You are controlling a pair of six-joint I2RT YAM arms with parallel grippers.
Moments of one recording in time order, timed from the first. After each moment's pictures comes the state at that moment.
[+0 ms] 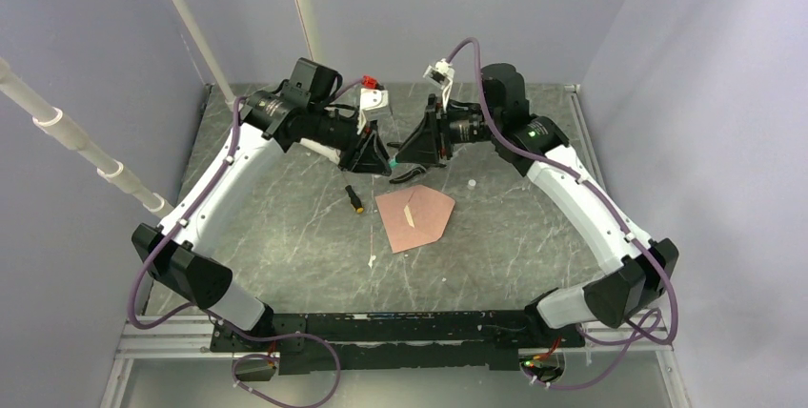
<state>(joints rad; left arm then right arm) -0.51 1.54 1.74 -1.02 0.95 0.51 0.52 1.39 1.48 -0.45 -0.93 0.16</state>
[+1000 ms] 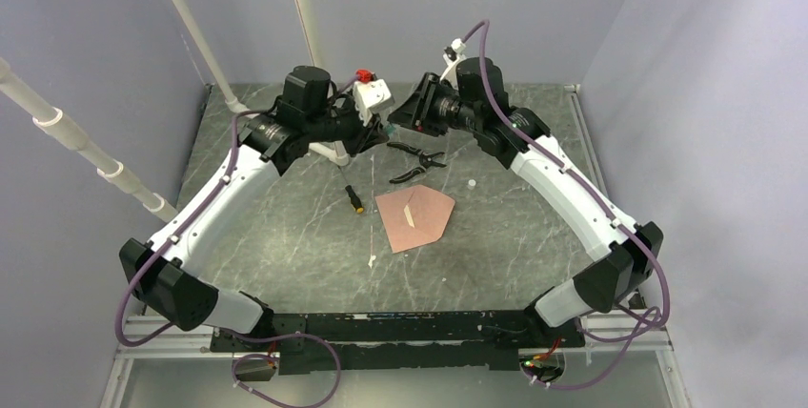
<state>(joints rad) -0.53 1.41 1.50 -0.54 0.52 0.37 0.60 1.48 1.57 -0.46 -0.26 0.81</state>
